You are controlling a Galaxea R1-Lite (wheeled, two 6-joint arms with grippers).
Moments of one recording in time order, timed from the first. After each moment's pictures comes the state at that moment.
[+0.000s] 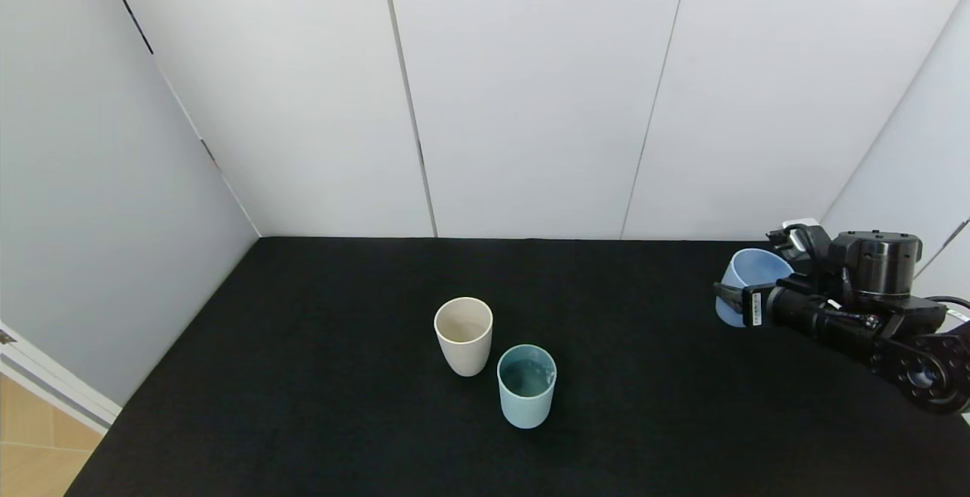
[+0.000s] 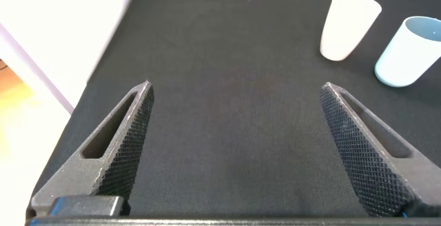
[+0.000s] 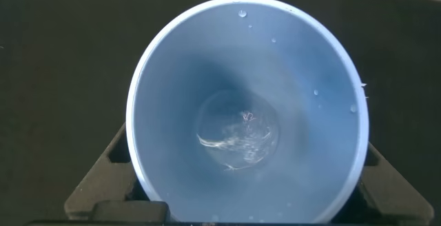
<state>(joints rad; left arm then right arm) 0.00 0.00 0.00 -0.01 0.00 0.00 0.05 1.96 -0.75 -0.83 0.03 -0.07</state>
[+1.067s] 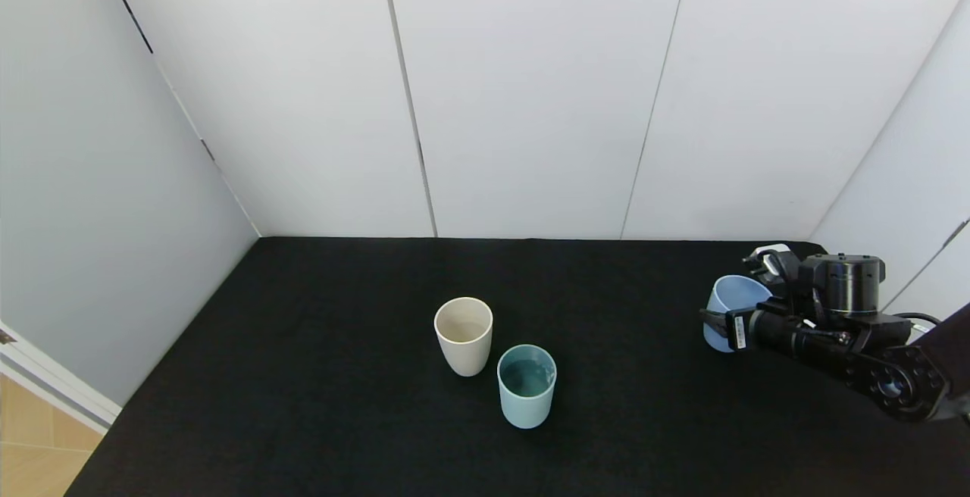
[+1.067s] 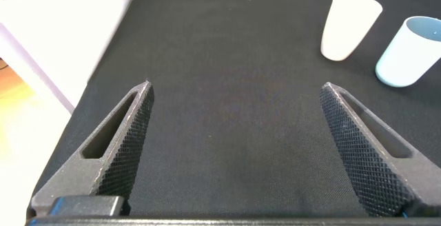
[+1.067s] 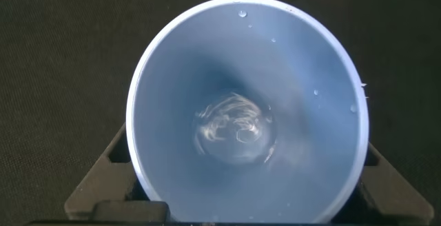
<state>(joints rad) 0.00 0.00 0.00 -0.01 0.00 0.00 0.06 2.05 -0.74 -0.83 0.04 -0.08</state>
